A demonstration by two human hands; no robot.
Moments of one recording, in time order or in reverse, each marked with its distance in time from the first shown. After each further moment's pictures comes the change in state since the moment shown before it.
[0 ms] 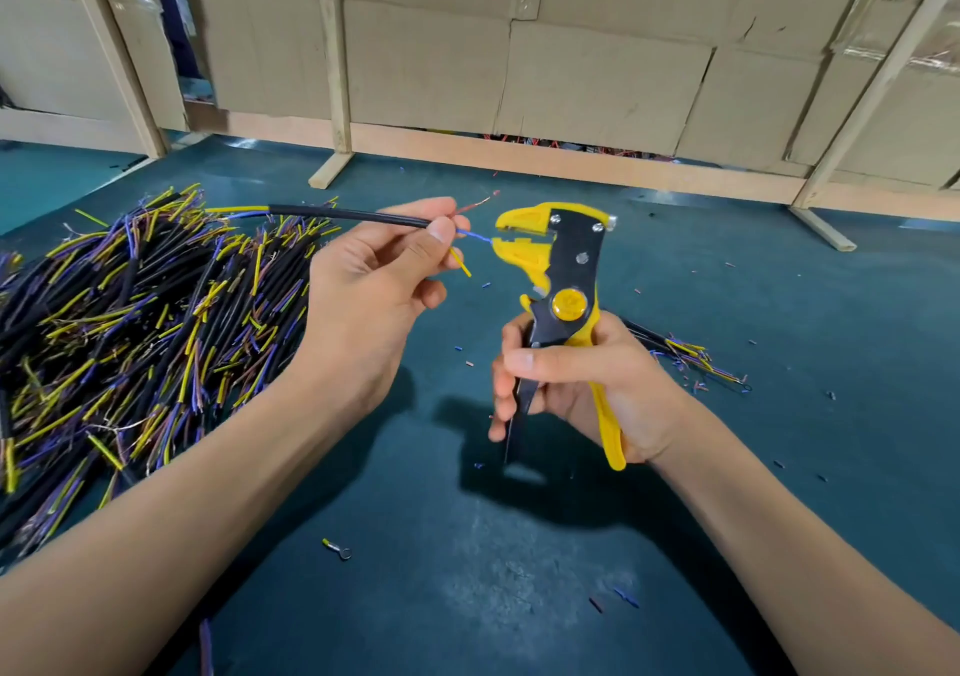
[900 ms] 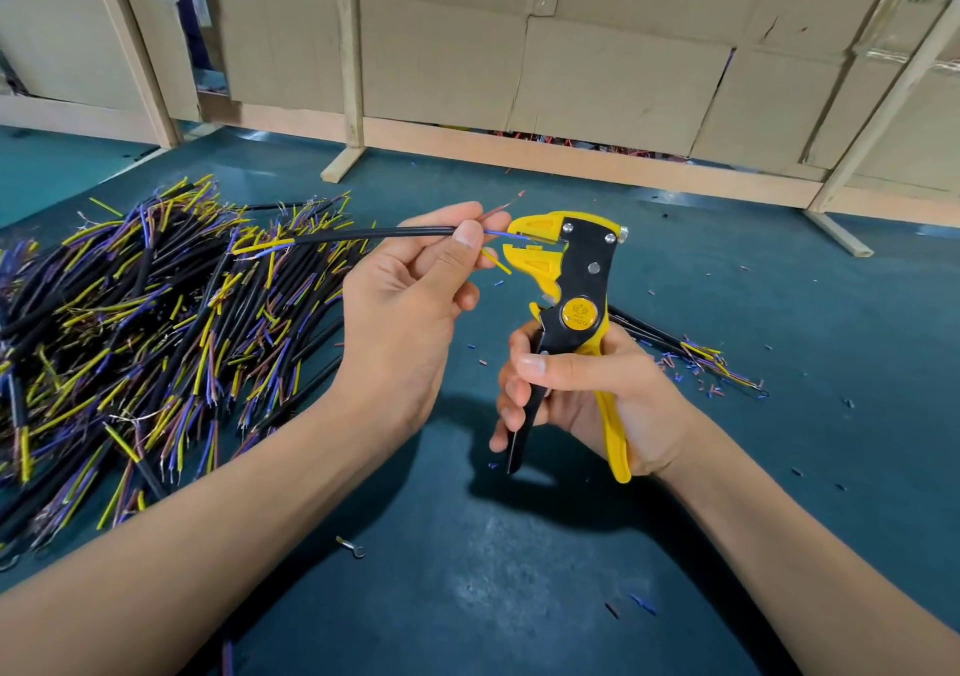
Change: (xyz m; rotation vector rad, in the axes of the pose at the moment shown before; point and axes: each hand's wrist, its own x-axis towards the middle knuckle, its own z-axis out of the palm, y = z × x) left_hand -0.014 -0.010 0.012 -0.103 0.021 0.042; right_hand 0.003 0.010 0.003 0.056 -0.070 -0.005
